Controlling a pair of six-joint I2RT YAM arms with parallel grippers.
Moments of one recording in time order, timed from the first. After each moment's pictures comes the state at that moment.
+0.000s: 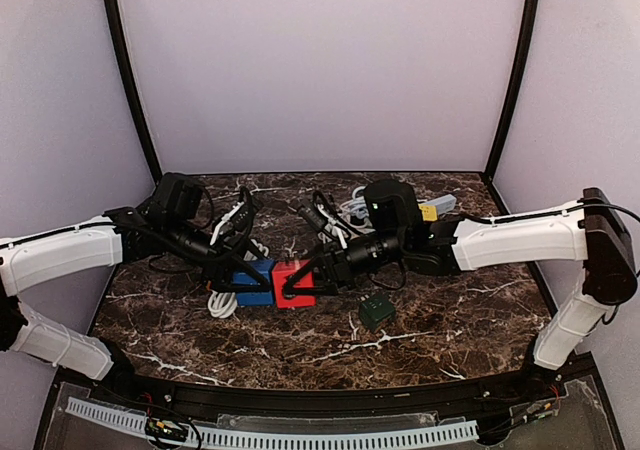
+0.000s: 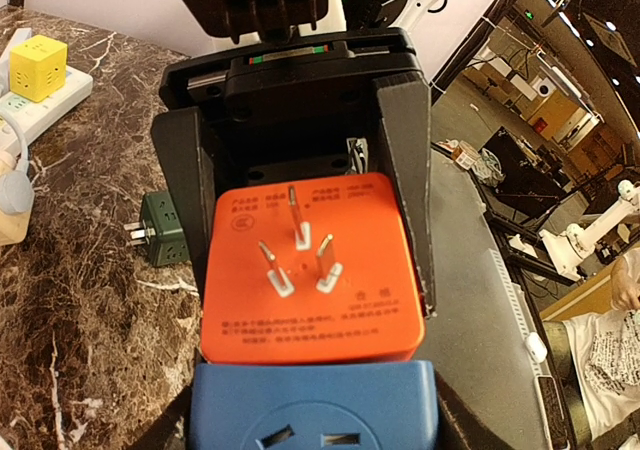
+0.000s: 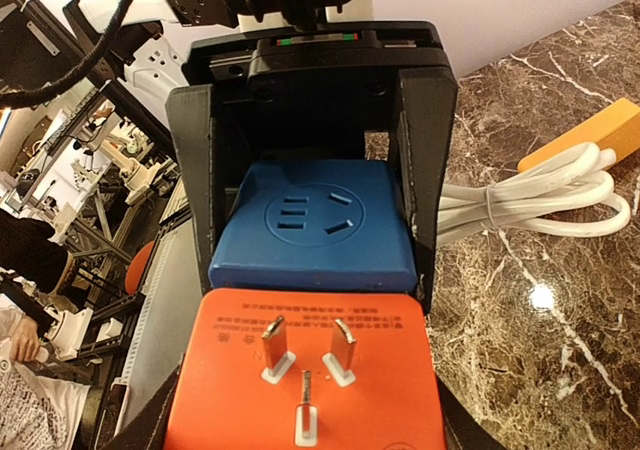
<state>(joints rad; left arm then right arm) -0.63 1.24 0.86 -0.32 1.05 0.11 1.01 1.63 1.06 0.22 -0.77 0.37</state>
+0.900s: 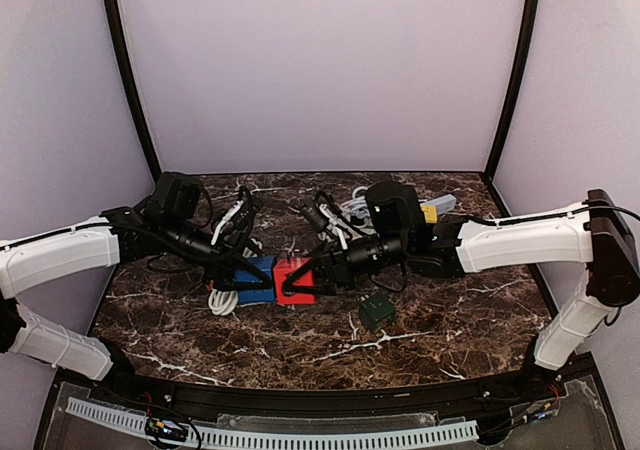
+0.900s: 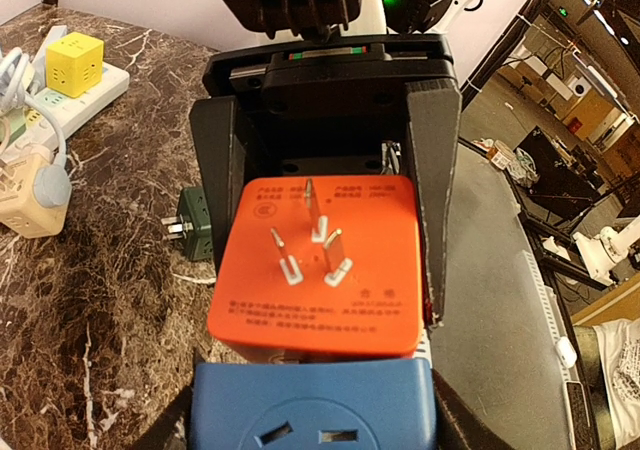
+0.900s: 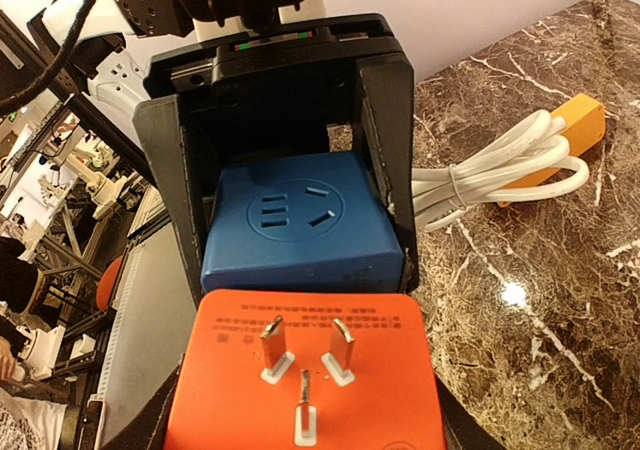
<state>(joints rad) -0.63 1.22 0.87 -0.33 0.94 0.12 1.02 1.61 1.04 0.20 -0.66 0.37</state>
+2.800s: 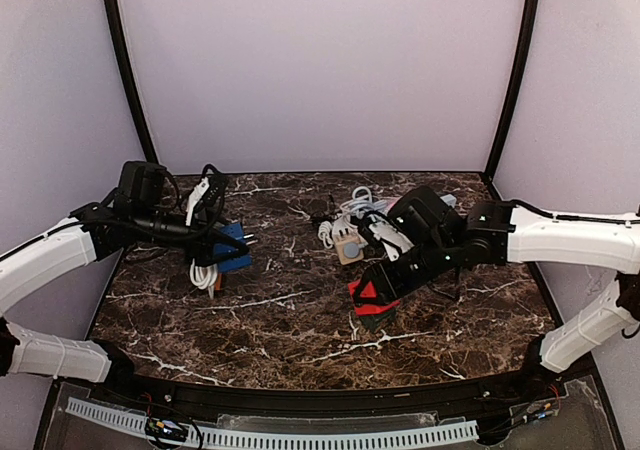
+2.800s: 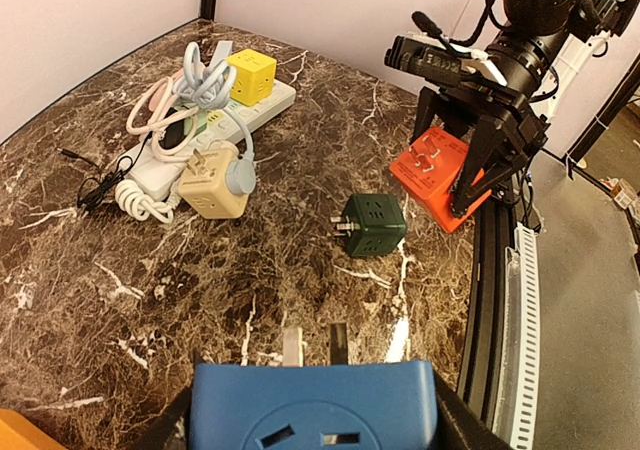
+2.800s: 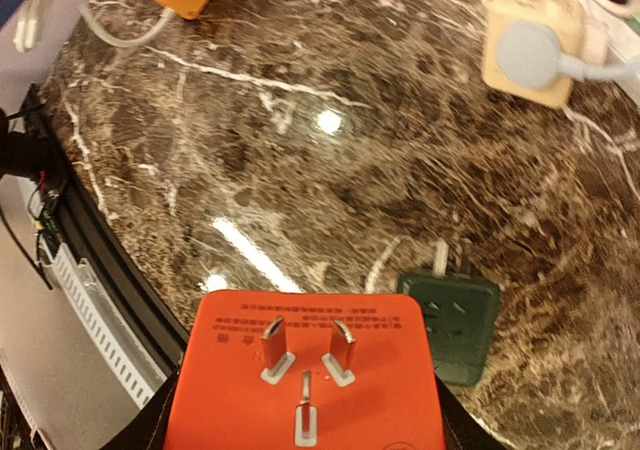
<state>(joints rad) -0.47 1.09 0.87 -0.39 0.73 0.18 1.02 1.39 1.07 -0.60 -0.14 0.44</state>
